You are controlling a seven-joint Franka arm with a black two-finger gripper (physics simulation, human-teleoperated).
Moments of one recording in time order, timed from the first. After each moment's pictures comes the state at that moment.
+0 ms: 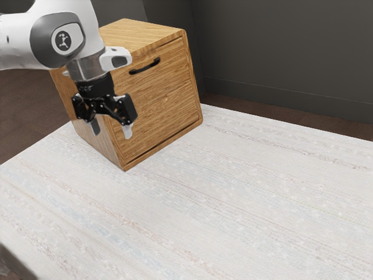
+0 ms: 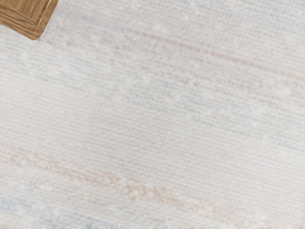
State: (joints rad) arm 0.00 0.10 0.23 -1.39 -0.02 1.46 -0.04
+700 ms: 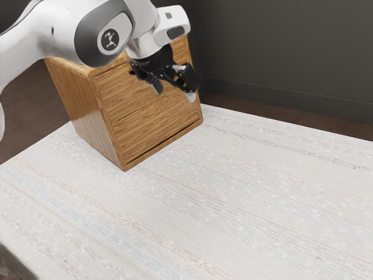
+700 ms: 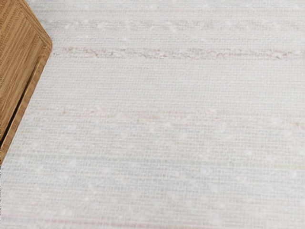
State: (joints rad) arm -0.05 0.15 0.05 -1.29 0.09 1.80 -0.06
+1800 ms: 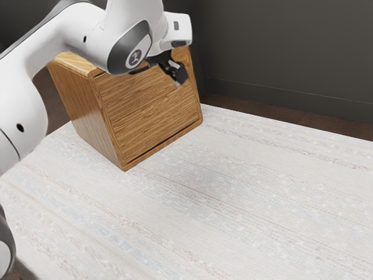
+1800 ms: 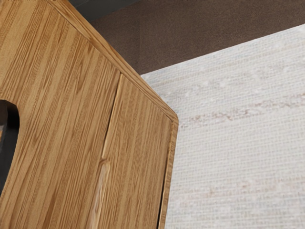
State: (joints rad) arm 0.04 0.38 0.03 -1.10 0.41 1.99 0.13
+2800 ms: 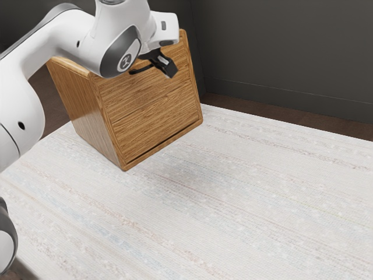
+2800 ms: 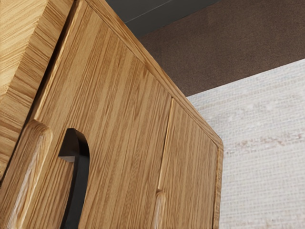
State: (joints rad) arm 0.11 0.40 0.03 -1.10 0.42 2.13 0.18
